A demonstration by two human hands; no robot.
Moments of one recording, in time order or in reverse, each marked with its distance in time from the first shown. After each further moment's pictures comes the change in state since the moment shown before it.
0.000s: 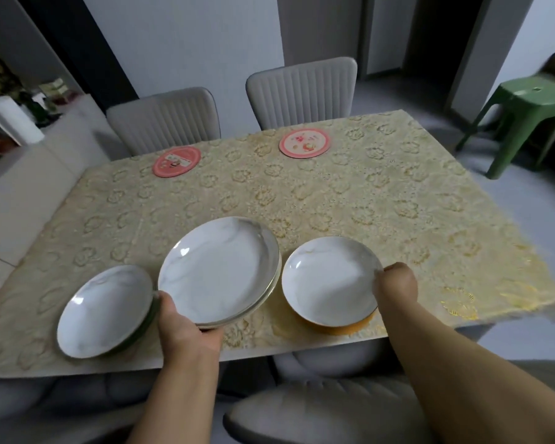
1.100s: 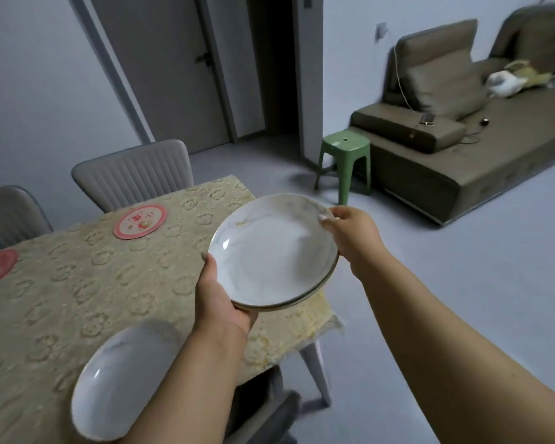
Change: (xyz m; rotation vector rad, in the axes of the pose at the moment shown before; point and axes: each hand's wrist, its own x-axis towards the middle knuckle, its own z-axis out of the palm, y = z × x) left_hand -0.208 -0.253 0.260 0.277 -0.593 -0.394; right_hand 0.071 0.023 -0.356 0.489 0.097 -0.387
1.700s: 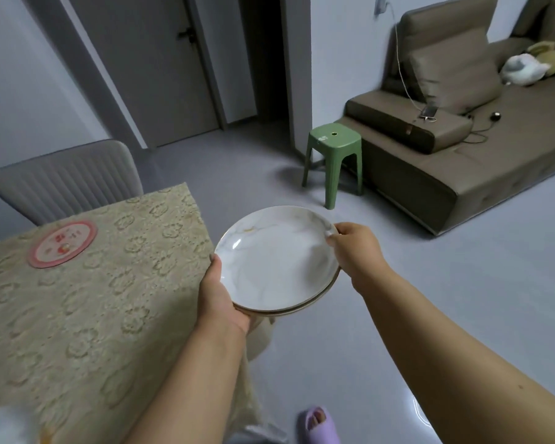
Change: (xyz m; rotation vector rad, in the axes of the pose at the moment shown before) left_hand 0.149 -0.124 0.178 0.090 0.124 -0.069; right_hand 0.228 0.085 -0.121 -0.080 -0.037 0.137
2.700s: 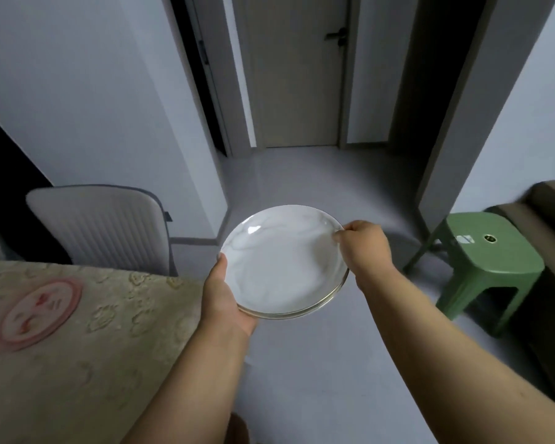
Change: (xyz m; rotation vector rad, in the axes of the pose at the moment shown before) left_hand 0.448 0.204 0.203 -0.299 0.286 0.277; right_hand 0.545 -0.218 0.196 -0.167 -0.359 -0.201
